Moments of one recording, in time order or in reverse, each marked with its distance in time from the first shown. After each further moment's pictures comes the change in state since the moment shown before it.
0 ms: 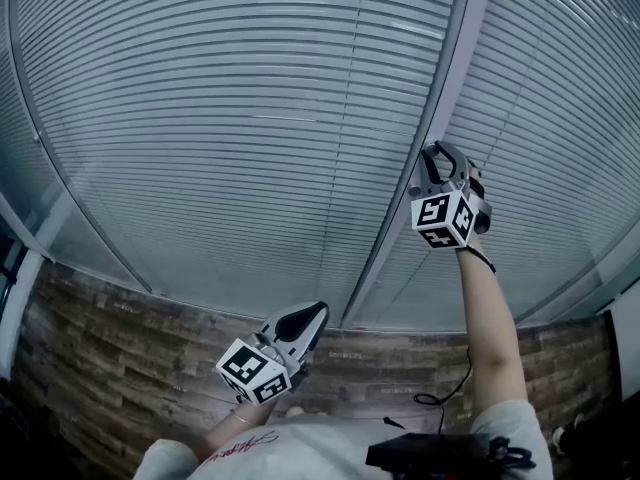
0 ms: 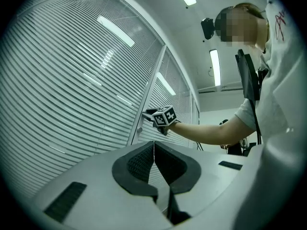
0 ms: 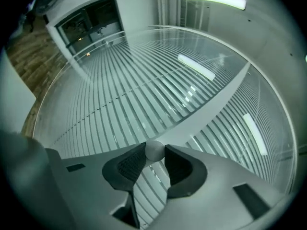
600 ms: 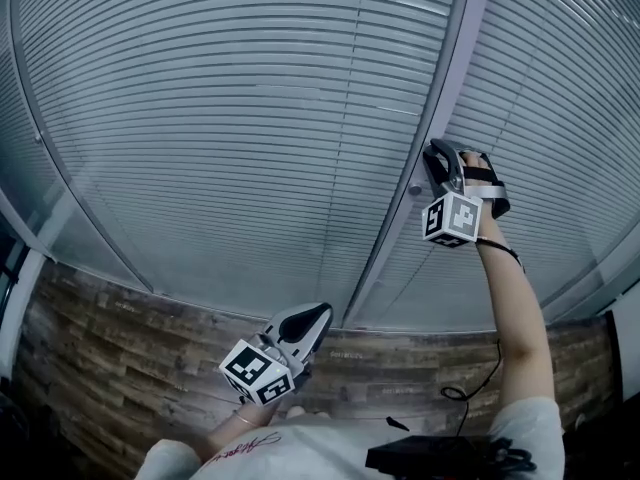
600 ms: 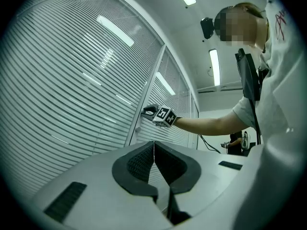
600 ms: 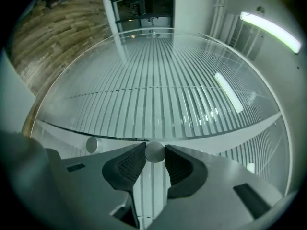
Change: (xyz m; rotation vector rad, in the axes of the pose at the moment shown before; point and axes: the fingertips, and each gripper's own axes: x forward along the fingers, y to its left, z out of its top) left arm 0.002 -0.008 -0.002 0.002 0.000 -0.004; right arm 0.000 0.008 -0.001 -0.524 -0.018 0.086
